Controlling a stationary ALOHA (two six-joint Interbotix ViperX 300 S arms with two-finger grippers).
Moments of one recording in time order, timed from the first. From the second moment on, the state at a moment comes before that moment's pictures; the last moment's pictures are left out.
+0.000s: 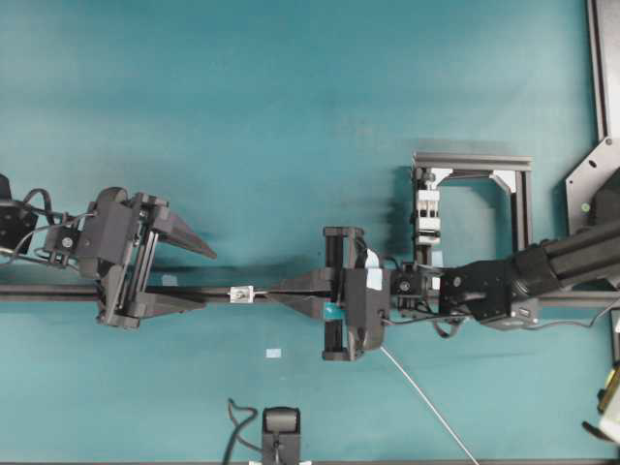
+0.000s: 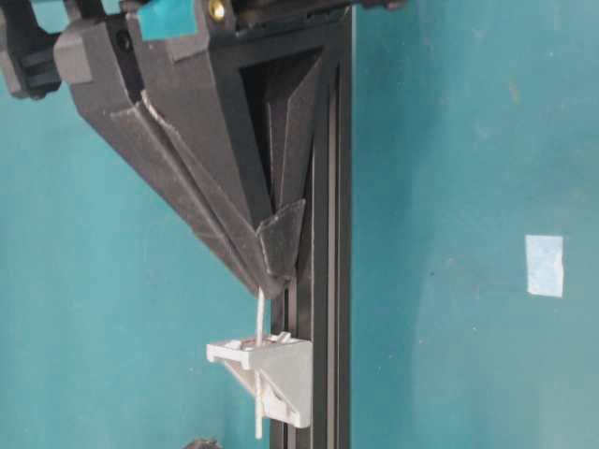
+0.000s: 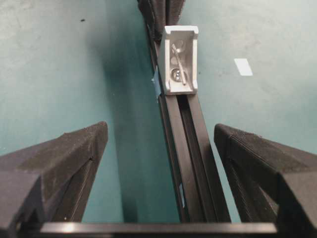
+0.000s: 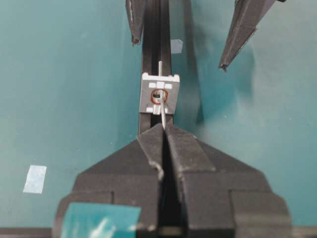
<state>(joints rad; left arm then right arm) -0.27 0.19 1.10 -0.05 -0.95 -0.12 0.38 0.38 0.69 0.59 -0.82 -0.20</state>
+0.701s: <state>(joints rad) -0.27 0.19 1.10 -0.05 -0.94 -0.12 0.36 0.39 0.66 0.57 -0.79 -0.20</state>
